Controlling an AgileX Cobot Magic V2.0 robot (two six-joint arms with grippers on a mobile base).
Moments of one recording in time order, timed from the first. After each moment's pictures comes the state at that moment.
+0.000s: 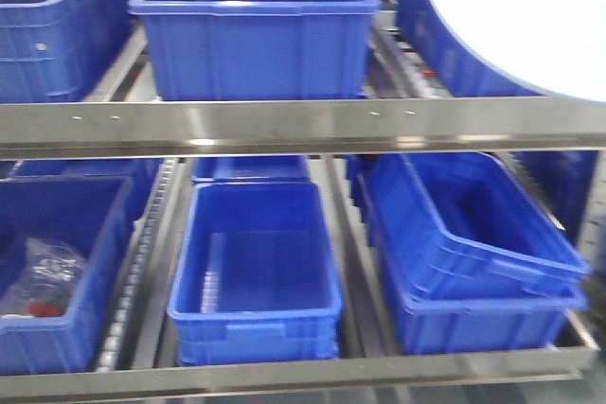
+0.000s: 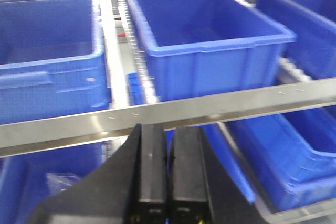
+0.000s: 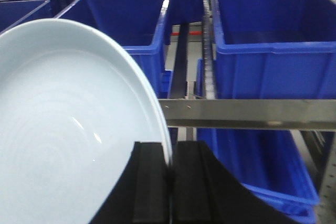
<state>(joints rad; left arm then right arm) -0.19 0.53 -0.43 -0.18 0.06 0.25 0.12 0.51 -0.36 0.25 -0.03 -0.14</state>
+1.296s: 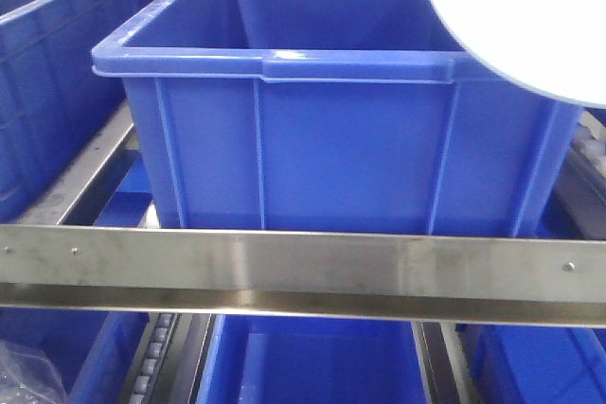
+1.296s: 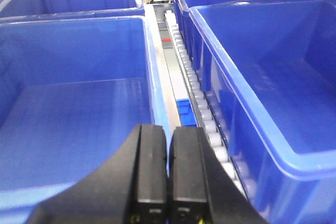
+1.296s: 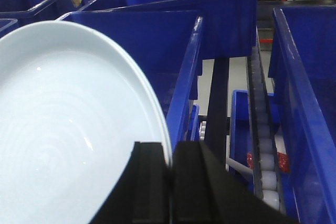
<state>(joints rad) -0.19 0.53 -0.43 -0.18 0.06 0.25 0.12 0.51 -0.36 0.25 -0.03 -0.14</state>
